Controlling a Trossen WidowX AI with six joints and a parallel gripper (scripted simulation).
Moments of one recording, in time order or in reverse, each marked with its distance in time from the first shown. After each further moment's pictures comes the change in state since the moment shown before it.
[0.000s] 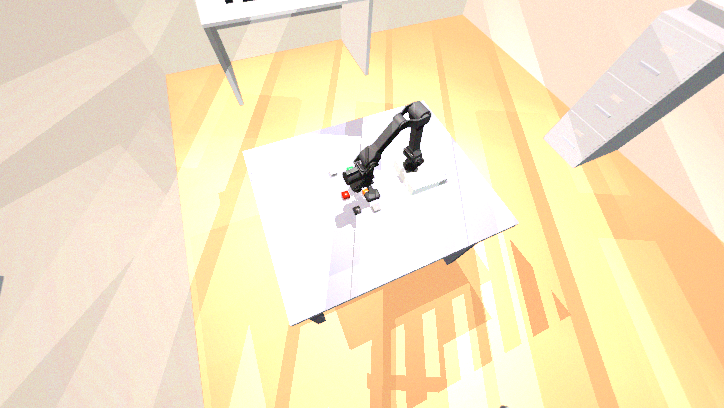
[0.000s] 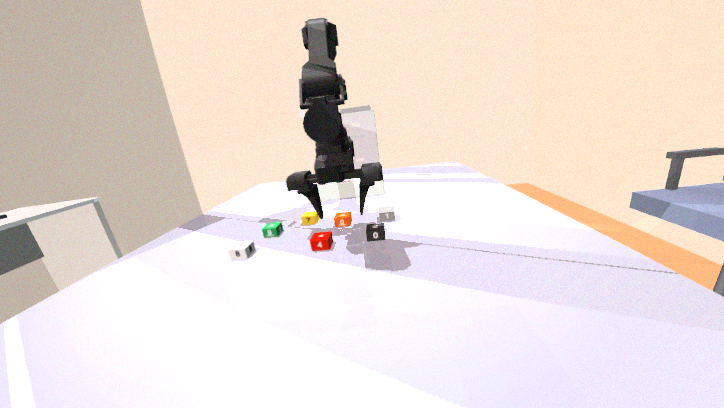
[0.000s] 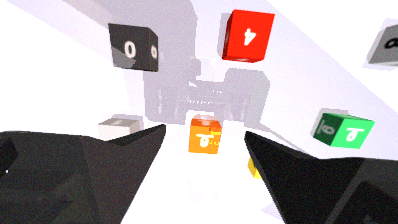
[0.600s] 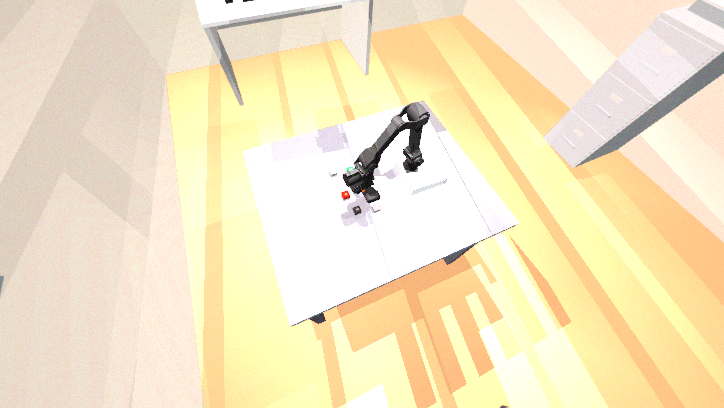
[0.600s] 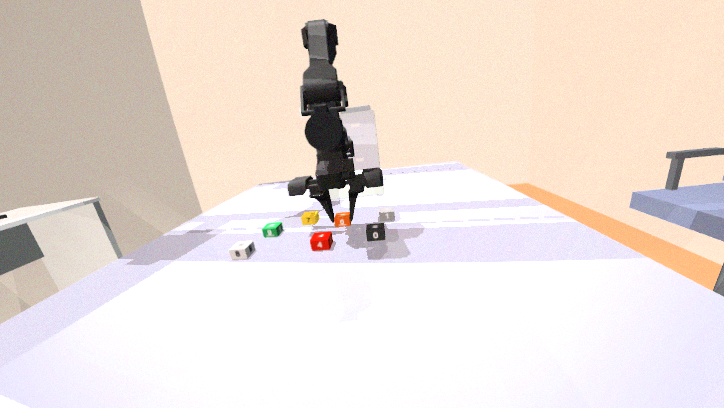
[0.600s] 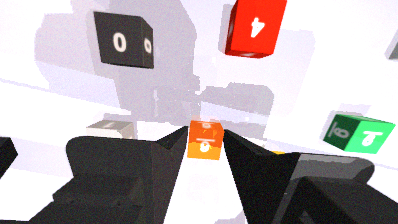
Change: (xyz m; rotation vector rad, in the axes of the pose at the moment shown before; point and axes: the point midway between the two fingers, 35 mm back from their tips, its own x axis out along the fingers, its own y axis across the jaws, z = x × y) arm 0.011 0.000 -0.002 0.000 0.007 -0.001
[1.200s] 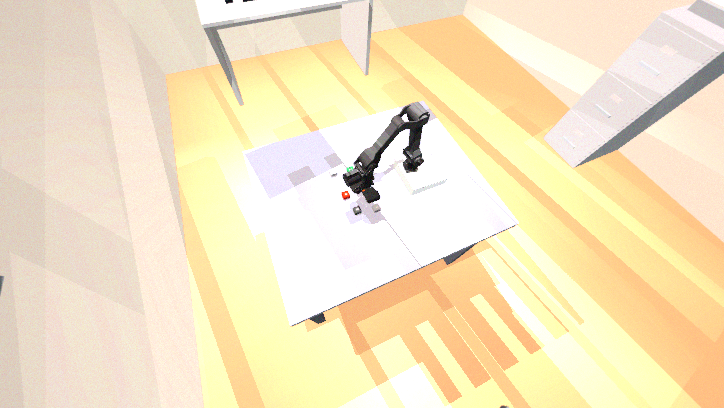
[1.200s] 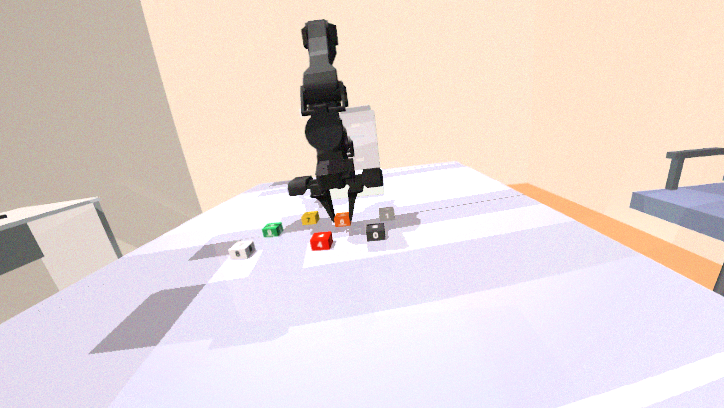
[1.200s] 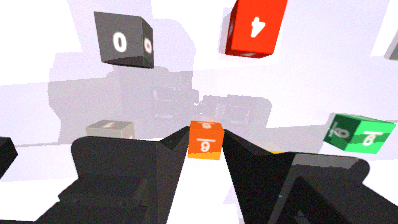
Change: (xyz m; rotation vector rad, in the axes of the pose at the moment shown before) arm 0.000 0.000 0.000 0.000 0.000 0.000
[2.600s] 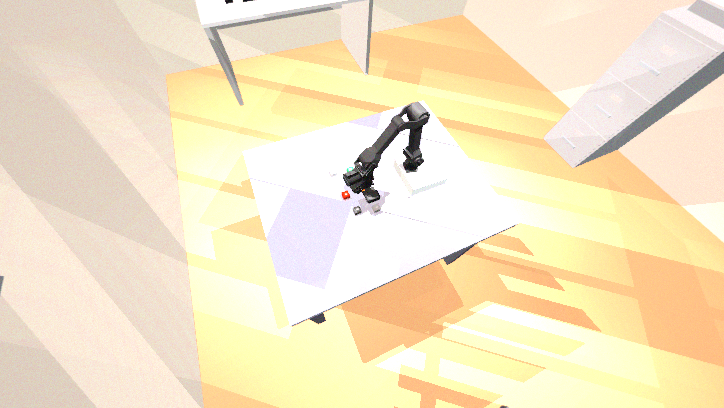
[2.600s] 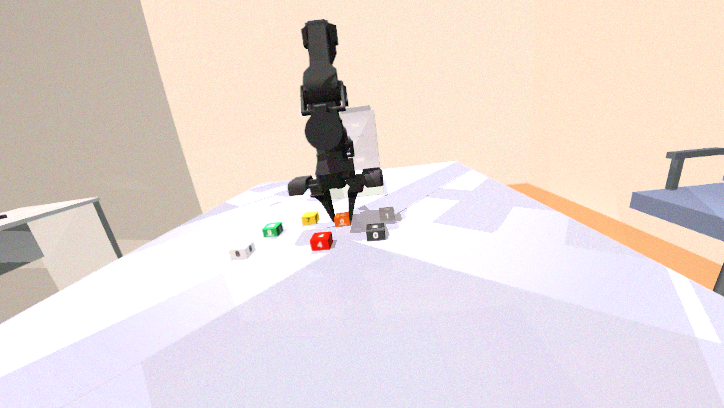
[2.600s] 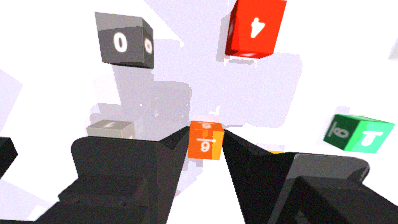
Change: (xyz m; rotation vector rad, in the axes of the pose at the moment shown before) arm -0.001 0.000 0.000 0.000 -0.001 0.000
